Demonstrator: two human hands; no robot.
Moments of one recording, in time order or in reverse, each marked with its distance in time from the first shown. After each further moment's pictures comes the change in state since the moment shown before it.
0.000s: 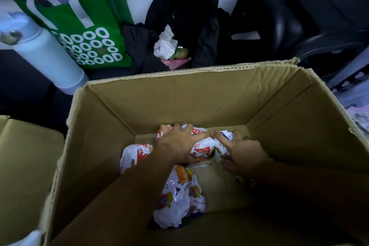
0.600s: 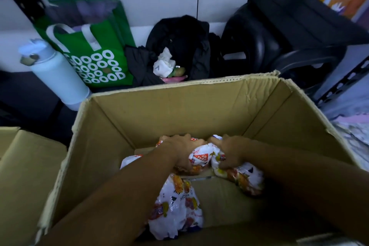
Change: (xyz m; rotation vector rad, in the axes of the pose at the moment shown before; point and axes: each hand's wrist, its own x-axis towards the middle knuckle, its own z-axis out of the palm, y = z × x) left_hand 0.004 0.003 -0.030 -0.064 -0.199 0.024; right_hand 0.042 0.015 -0.038 0.080 -0.269 -0.191
